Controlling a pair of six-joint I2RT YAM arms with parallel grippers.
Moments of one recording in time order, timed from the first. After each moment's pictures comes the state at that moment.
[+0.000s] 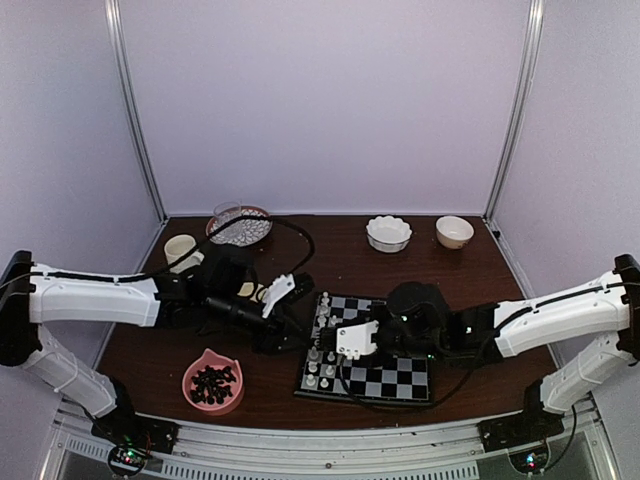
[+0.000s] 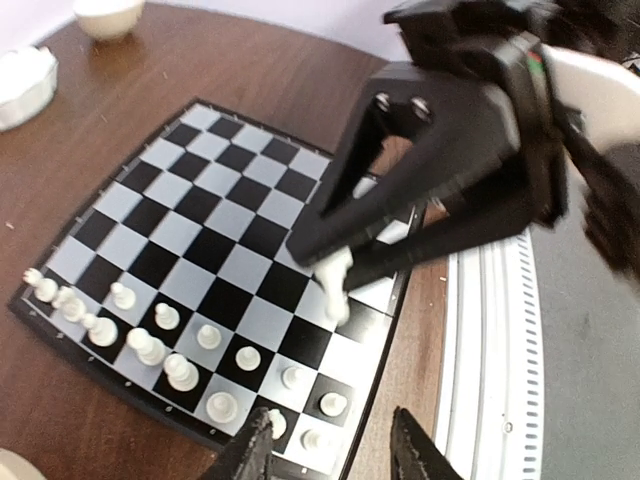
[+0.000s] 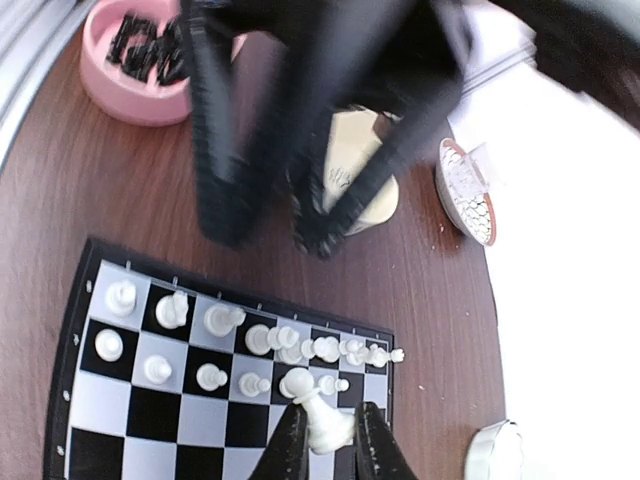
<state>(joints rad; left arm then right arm) -0.94 1.43 0.84 -0.06 0.52 0.03 1.20 1.41 0.76 0.14 0.21 -0.76</state>
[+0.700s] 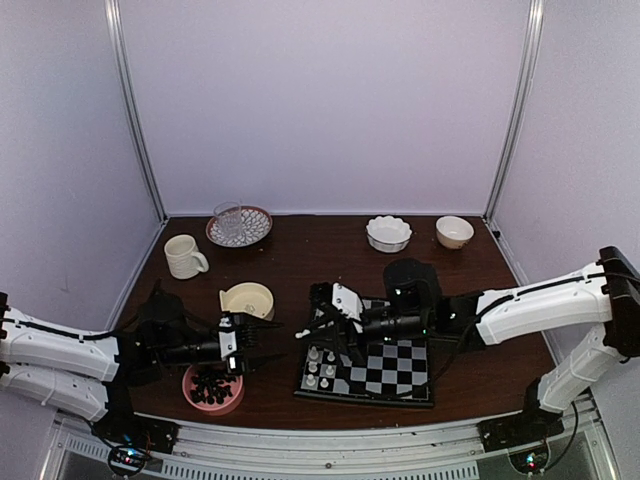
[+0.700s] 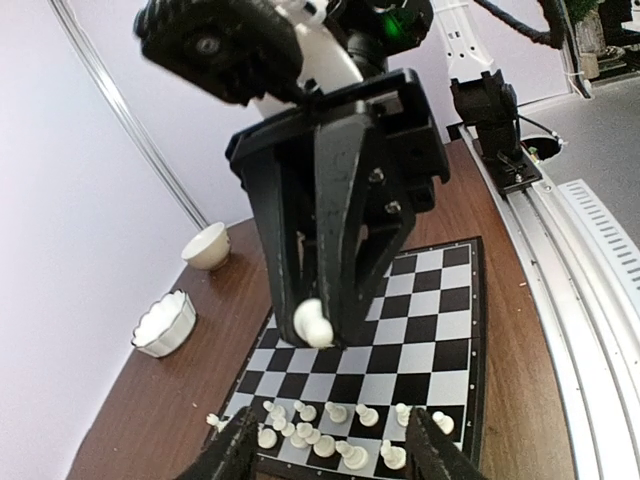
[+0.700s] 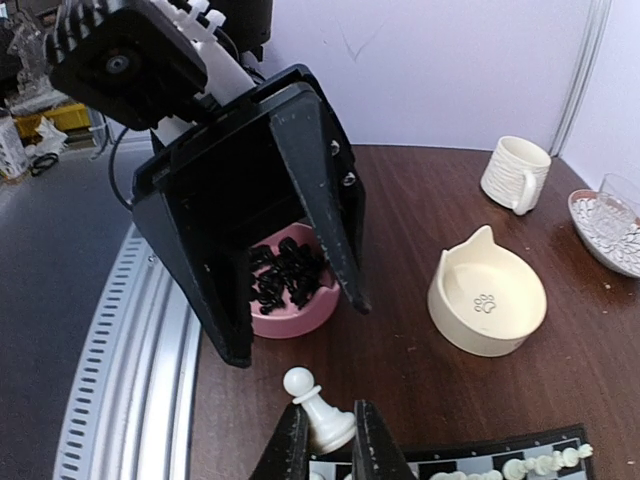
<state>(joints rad) -1.04 1.07 0.31 0.63 0.28 0.51 1.10 1.48 0.82 0.34 -0.34 -0.17</state>
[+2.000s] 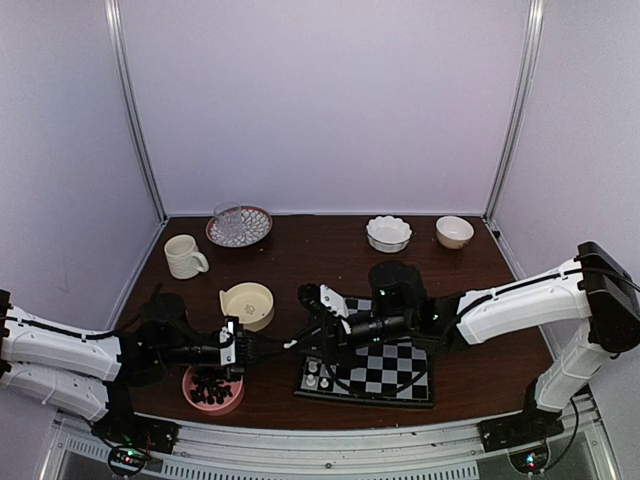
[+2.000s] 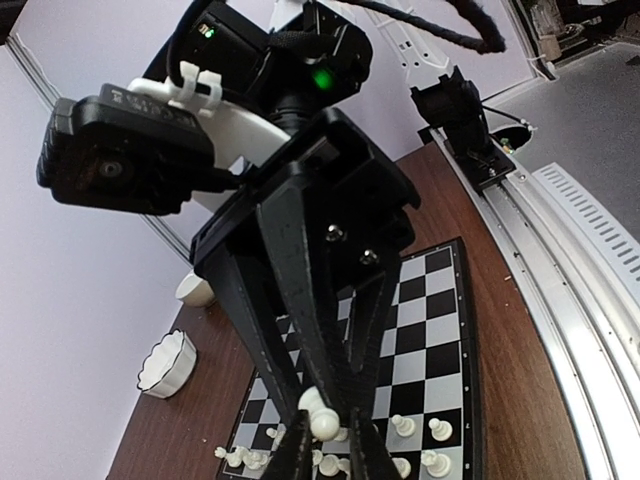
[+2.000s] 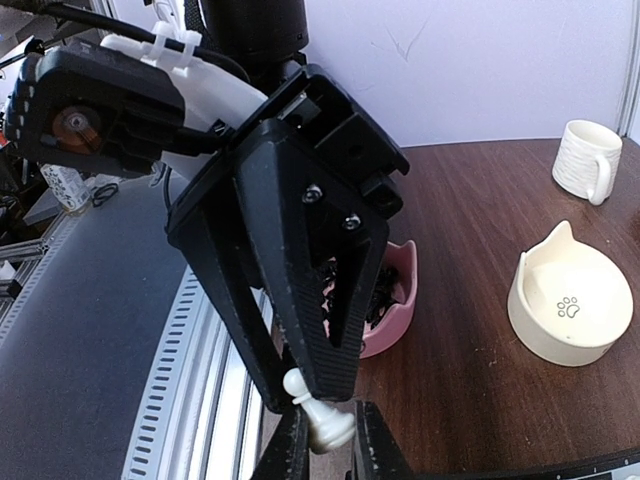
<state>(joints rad) -1.05 1.09 0.32 0.66 0.37 0.63 1.10 1.61 0.88 0.42 -0.52 0.01</state>
